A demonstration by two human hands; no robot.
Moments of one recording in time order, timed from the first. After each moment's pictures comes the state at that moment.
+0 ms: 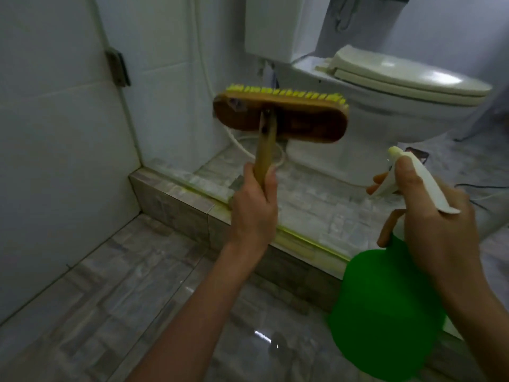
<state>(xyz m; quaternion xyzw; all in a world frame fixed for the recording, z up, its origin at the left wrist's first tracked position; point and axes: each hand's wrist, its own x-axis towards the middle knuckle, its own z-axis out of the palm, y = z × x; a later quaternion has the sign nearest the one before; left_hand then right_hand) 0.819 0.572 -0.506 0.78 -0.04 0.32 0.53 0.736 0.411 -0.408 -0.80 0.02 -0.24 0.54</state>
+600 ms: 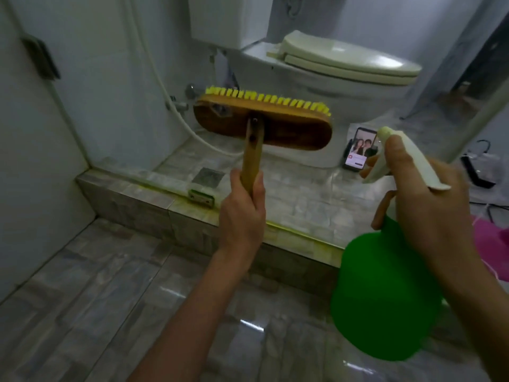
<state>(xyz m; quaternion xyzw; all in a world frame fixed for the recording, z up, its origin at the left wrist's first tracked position) 0.800 0.525 -0.522 0.80 -0.06 0.30 0.51 0.716 0.363 -0.404 -0.84 0.06 -0.29 0.46</state>
